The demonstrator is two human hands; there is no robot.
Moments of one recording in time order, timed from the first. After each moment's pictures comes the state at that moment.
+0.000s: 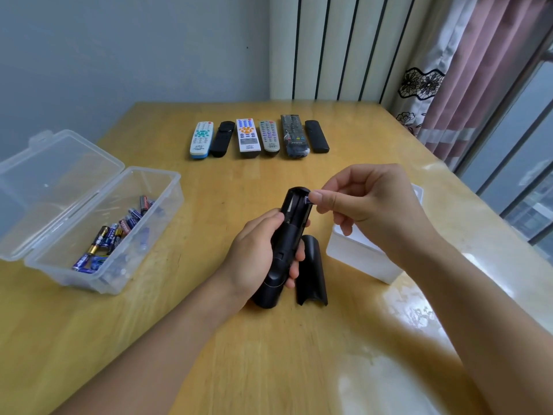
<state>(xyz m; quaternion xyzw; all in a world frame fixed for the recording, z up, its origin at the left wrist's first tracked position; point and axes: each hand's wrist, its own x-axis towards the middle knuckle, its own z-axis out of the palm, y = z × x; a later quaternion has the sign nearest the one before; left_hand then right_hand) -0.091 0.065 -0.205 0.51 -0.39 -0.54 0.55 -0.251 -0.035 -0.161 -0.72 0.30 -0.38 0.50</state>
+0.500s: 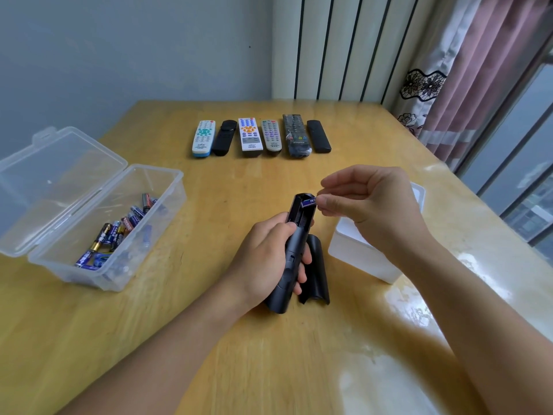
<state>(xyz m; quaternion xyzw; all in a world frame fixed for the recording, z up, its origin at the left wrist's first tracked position) -0.096 0.068 -0.207 0.54 -0.43 -0.49 0.52 -0.246 -0.034 -0.164 -0.70 0.35 -0.40 0.48</state>
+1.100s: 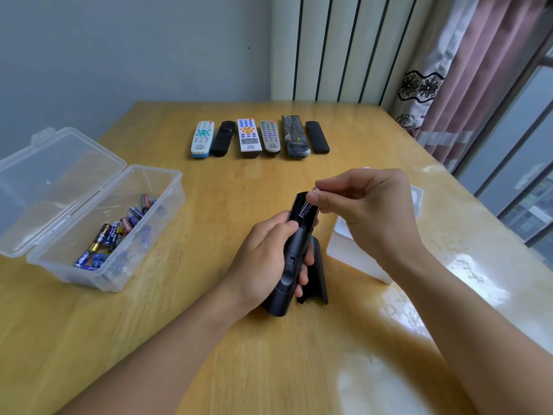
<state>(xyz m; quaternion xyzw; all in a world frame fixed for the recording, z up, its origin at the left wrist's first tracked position) -0.097 0.071 -0.206 0.50 -0.45 -0.51 0.53 -0.239 -0.023 -0.163 -0.71 0.33 -0.45 0.43</state>
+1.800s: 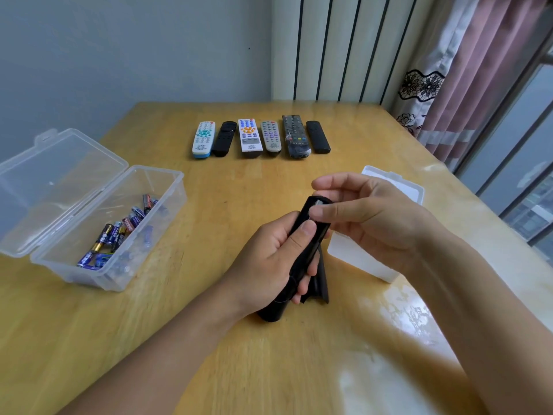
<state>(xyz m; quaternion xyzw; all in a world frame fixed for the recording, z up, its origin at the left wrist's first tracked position) -0.095 0.074 -0.211 0.44 -0.52 -0.51 0.52 -0.249 -0.026 -0.154 -0.54 0.28 -0.30 0.73</state>
